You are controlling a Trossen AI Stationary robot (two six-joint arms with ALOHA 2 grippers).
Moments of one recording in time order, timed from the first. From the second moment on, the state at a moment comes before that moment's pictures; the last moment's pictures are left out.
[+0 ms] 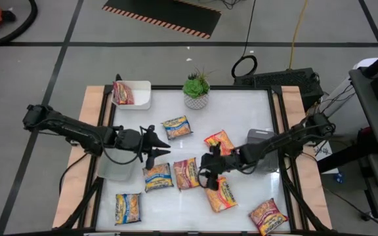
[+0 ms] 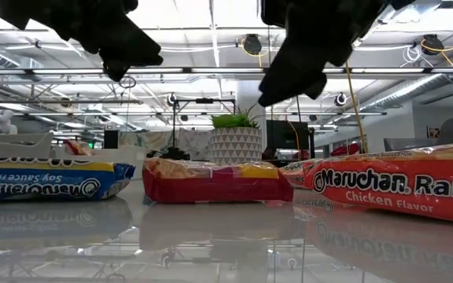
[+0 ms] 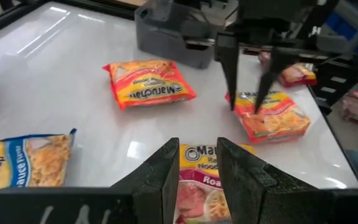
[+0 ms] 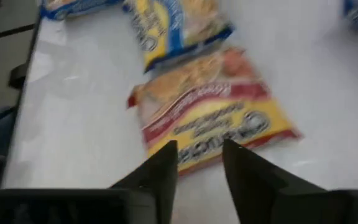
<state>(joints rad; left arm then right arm) -0.18 1.09 0.58 0.11 -0.14 -0.29 0.32 1.62 0.99 -0.14 0.11 0.49</state>
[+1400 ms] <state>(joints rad) -0.07 1.09 0.58 0.14 -0.14 -0.26 0.40 1.90 1.08 -0.18 0.06 0.63</state>
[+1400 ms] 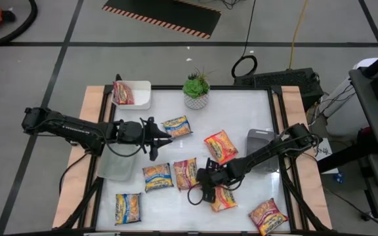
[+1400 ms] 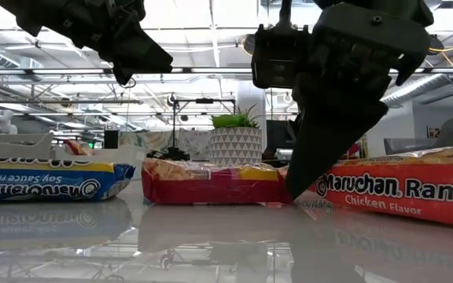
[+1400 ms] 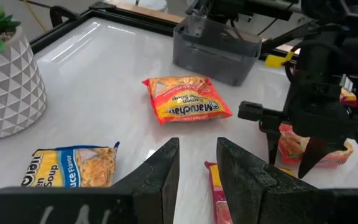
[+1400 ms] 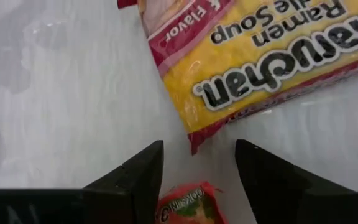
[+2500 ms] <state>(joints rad) -0.07 1.09 0.58 0.07 -0.17 -0.29 0.41 1.81 1.06 -0.21 0.42 0.29</state>
